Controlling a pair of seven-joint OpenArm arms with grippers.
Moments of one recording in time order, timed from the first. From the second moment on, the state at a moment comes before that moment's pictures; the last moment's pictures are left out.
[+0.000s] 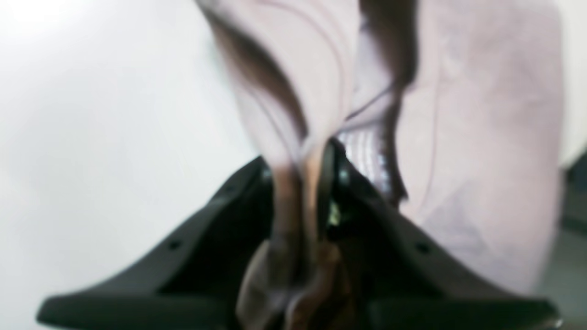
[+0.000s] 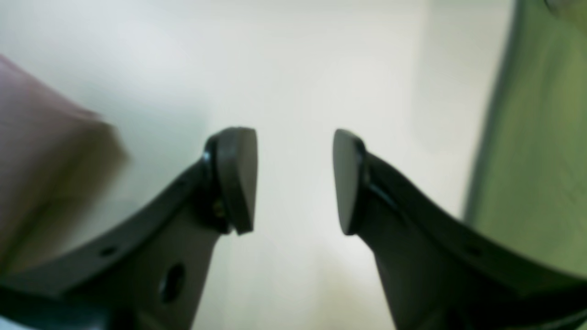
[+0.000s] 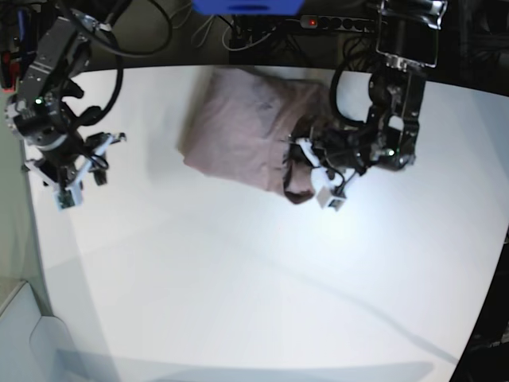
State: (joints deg) left arm -3.8 -11.7 11.1 84.6 -33.1 -11.5 64.6; right arm -6.9 1.8 30.7 114.2 6.5 39.9 -59.8
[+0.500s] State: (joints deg) left arm -29.5 -6.8 54.7 80.0 -10.1 -11.7 62.6; right arm -13.0 2.6 54.9 114.3 6.8 39.9 -58.9
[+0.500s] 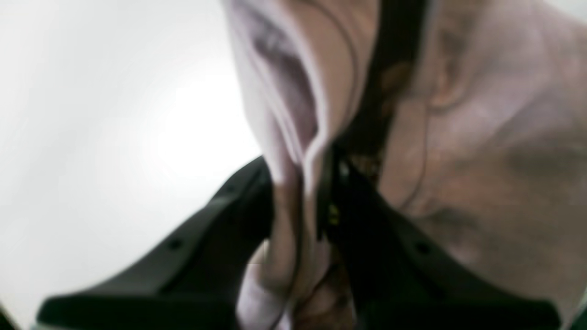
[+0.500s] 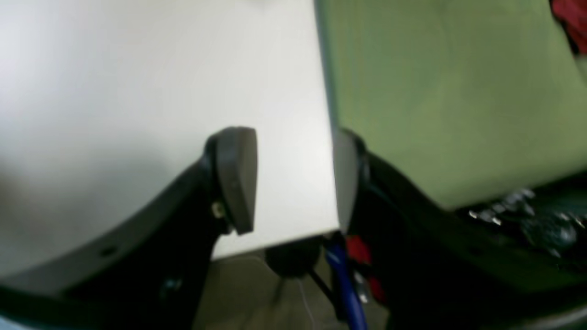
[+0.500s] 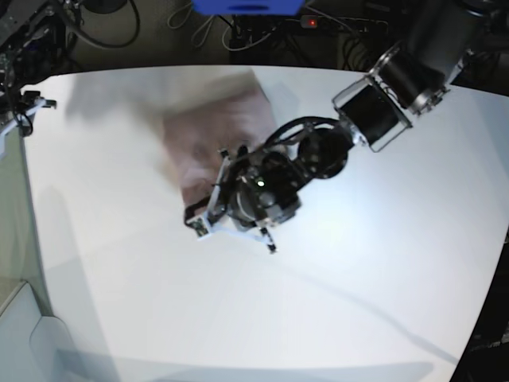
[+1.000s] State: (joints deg) left arm -29.9 1.2 71.2 71.5 7.3 -12.0 55.1; right arm -14.2 -0.4 68.4 114.3 6.8 39.9 -59.3
